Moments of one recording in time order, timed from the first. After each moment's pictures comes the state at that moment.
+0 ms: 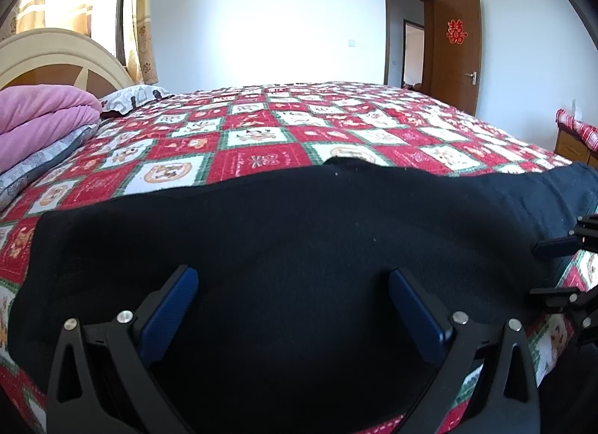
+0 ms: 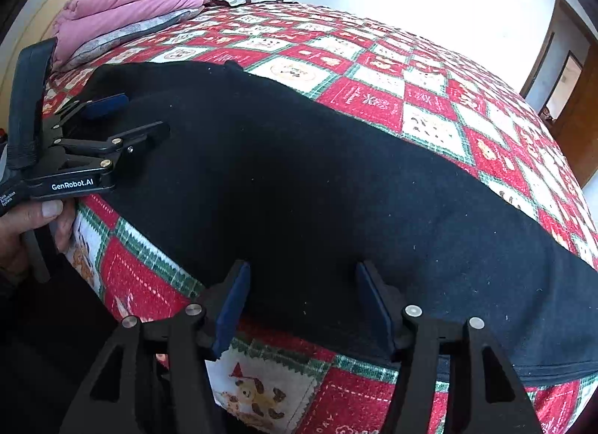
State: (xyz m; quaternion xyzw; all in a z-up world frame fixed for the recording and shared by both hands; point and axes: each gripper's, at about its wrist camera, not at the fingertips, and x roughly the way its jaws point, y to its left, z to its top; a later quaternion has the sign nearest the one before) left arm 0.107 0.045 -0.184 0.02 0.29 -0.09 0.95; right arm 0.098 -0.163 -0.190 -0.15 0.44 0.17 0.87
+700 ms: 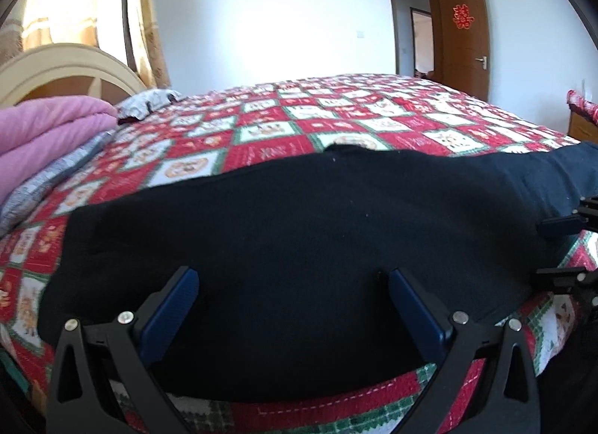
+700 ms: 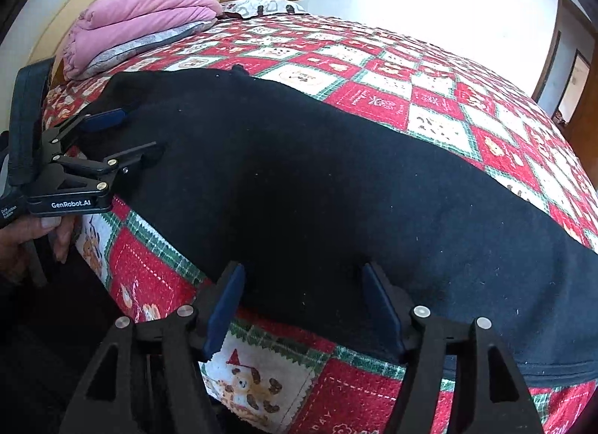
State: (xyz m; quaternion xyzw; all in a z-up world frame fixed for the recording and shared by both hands) left arm 0.083 0.037 -0.179 0.06 0.29 -0.05 0.96; right arm 0.091 -0.176 -0.194 -0.13 0.42 0.21 0.88
